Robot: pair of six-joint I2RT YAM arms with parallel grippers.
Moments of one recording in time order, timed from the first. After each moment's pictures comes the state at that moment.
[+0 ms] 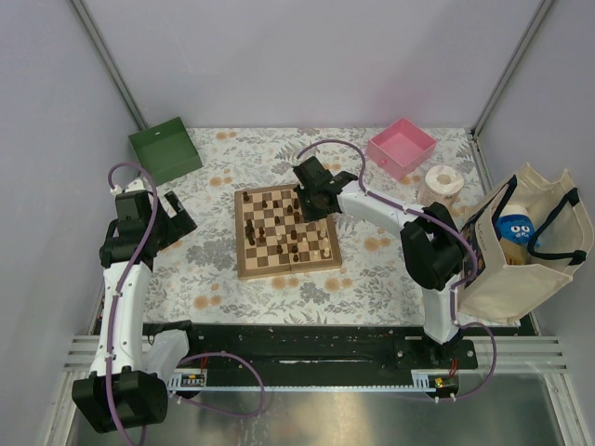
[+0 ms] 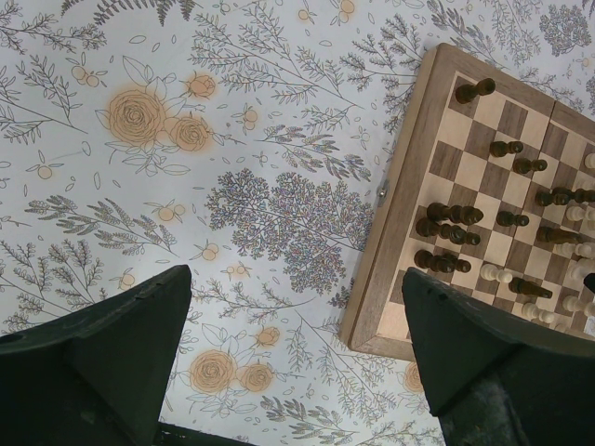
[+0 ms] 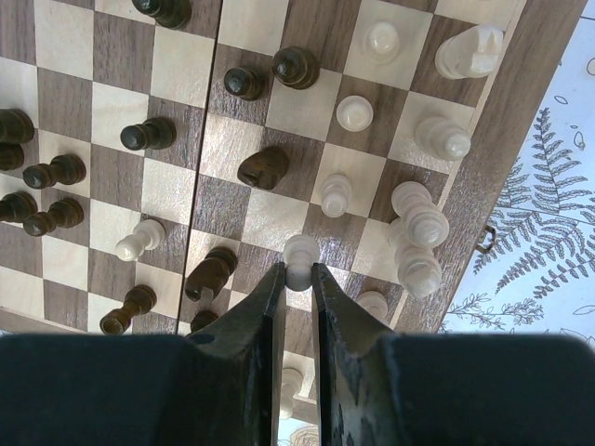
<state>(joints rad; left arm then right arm) 0.16 0.91 0.91 -0.75 0.02 -0.41 0.72 1.99 1.59 -0.59 0.07 0.36</state>
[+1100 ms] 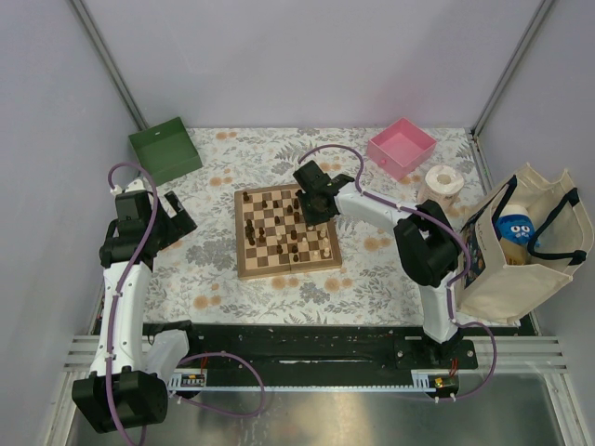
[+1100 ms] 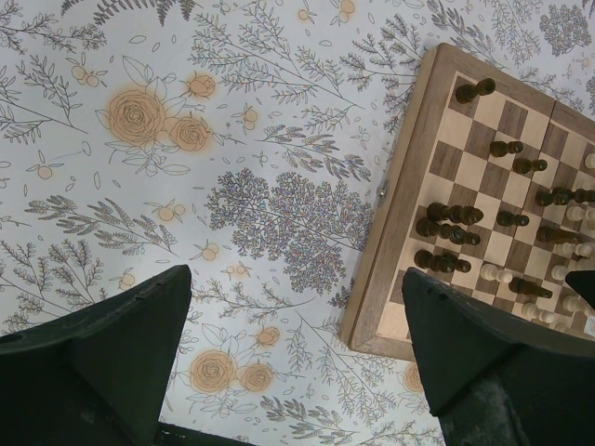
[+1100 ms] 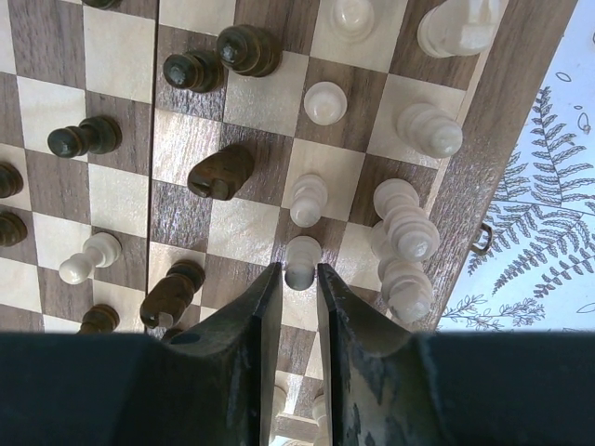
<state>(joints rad) 0.16 0.91 0.91 -0.75 0.02 -0.41 0.71 2.03 1.57 -0.59 0.10 0.38</state>
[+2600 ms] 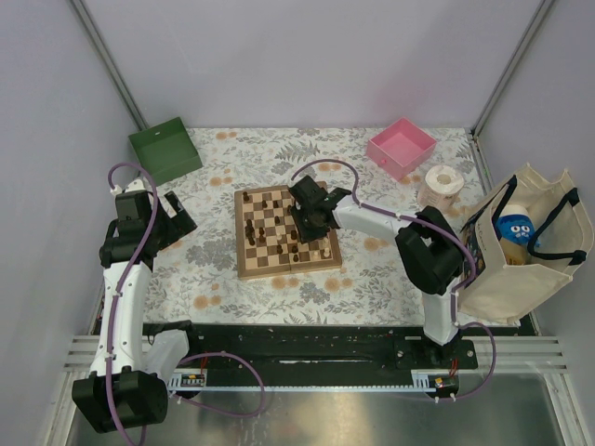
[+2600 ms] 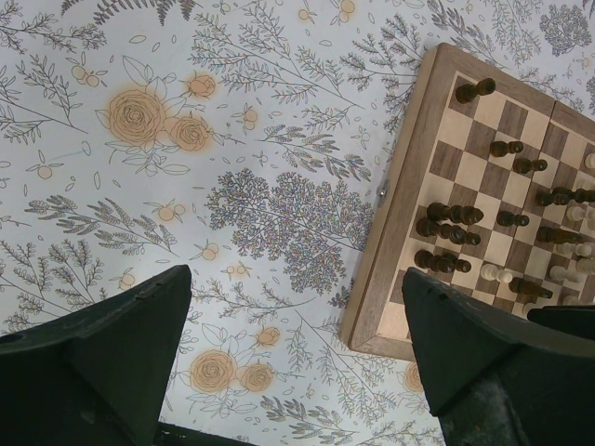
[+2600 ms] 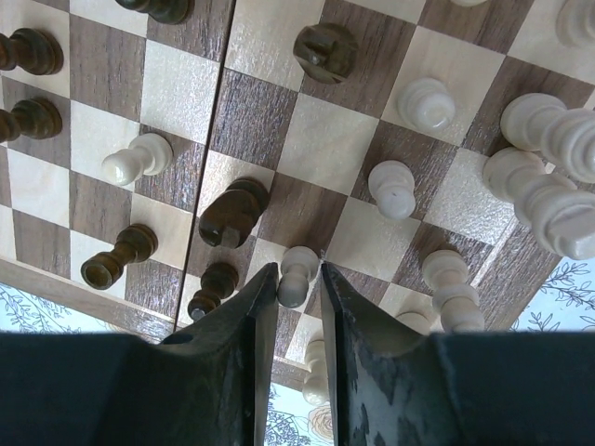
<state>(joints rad) 0.16 0.91 0.91 -0.75 0.02 -0.41 0.78 1.96 1.45 -0.54 0.01 0.38</state>
